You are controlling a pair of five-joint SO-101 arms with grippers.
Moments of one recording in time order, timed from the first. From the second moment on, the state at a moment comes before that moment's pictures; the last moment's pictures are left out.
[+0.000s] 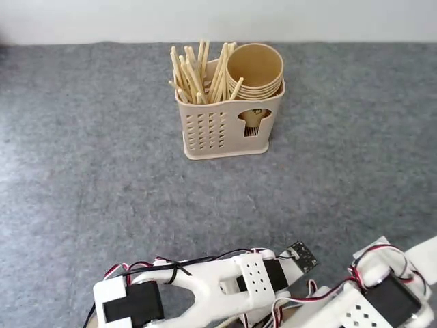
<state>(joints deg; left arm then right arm) 68.7 8.1 33.8 75.3 27.7 47.5 -74.2 48.6 94.2 -9.7</state>
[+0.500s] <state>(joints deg) 67.3 9.4 23.3 88.0 27.4 47.5 -74.2 48.6 94.2 -9.7</state>
